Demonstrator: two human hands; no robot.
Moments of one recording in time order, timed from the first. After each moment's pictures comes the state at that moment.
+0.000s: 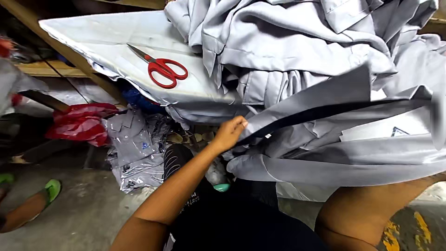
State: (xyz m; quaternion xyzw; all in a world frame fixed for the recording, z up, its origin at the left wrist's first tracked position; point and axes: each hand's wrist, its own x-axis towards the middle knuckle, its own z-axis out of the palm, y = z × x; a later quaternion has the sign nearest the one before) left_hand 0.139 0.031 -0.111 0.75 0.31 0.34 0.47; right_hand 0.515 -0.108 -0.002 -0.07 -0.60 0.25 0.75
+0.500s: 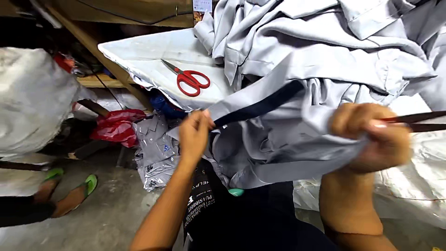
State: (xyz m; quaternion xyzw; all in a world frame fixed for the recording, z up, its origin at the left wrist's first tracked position) left_hand 0.030 0.008 -0.050 0.68 0.47 0.45 0.33; right_hand 0.324 -0.060 0.028 -0.23 -0.65 0.30 0.66
